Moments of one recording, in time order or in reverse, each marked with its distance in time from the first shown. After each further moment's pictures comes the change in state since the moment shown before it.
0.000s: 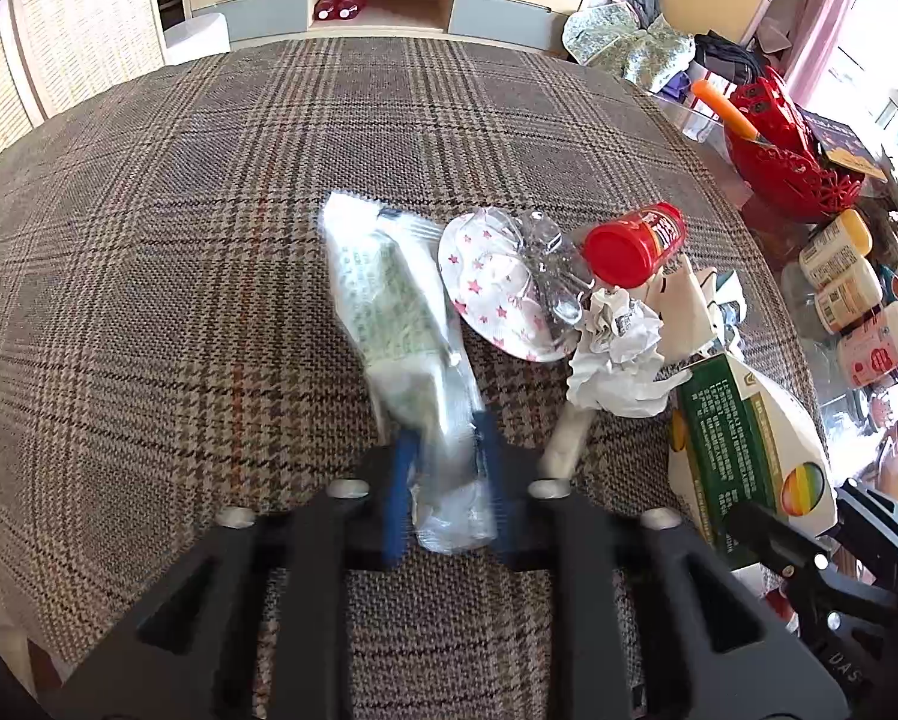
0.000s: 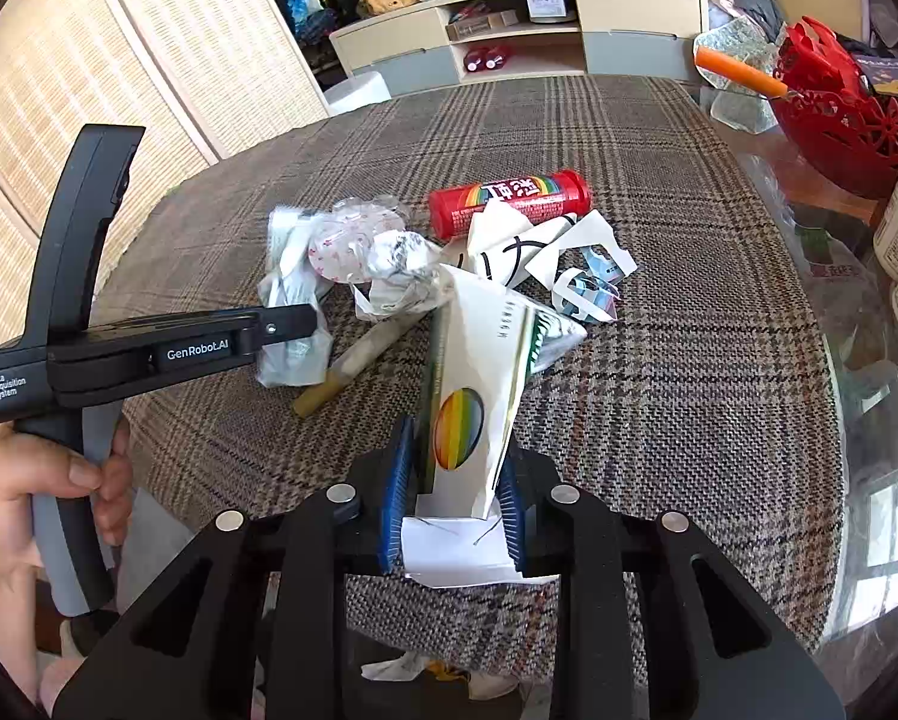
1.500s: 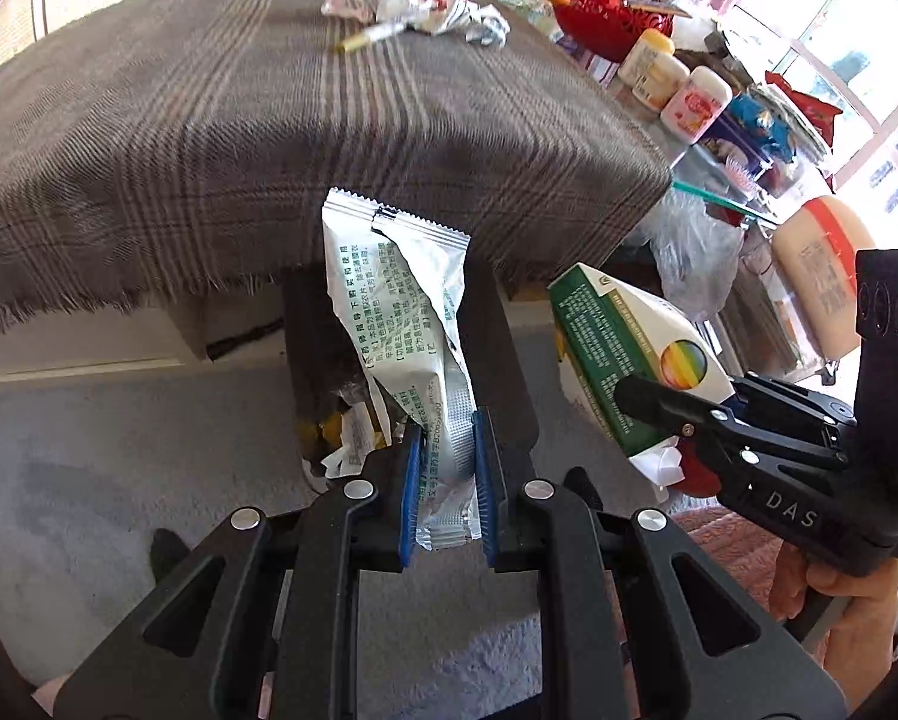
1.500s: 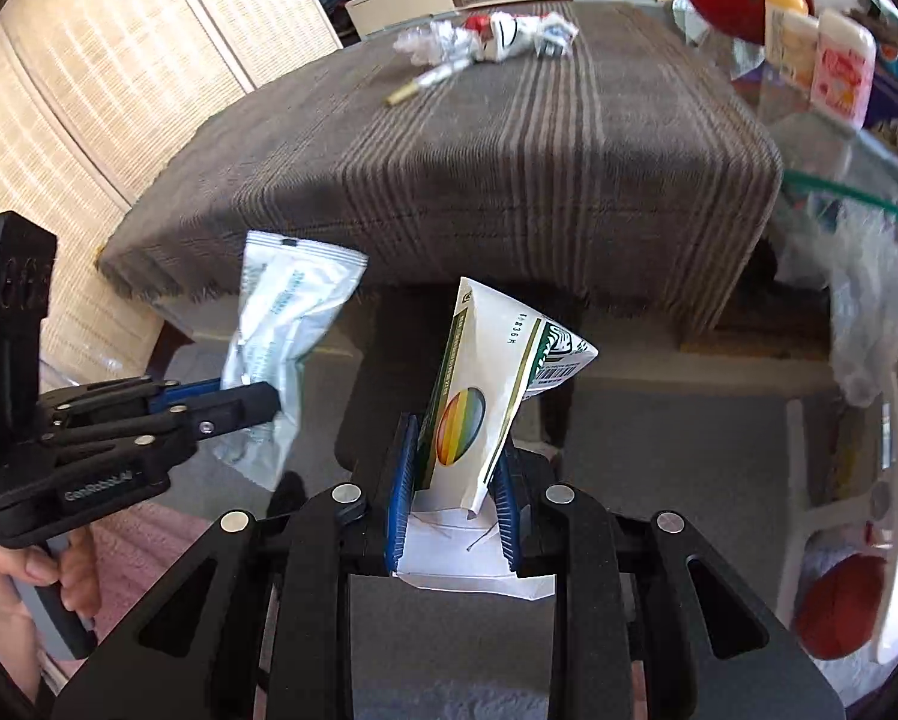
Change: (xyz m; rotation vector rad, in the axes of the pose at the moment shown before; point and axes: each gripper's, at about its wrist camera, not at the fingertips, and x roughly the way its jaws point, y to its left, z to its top) left arm -0.082 -0.051 -0.276 0.056 0.025 -0.194; right arm -0.077 0.027 -0.226 0.018 0.046 0.029
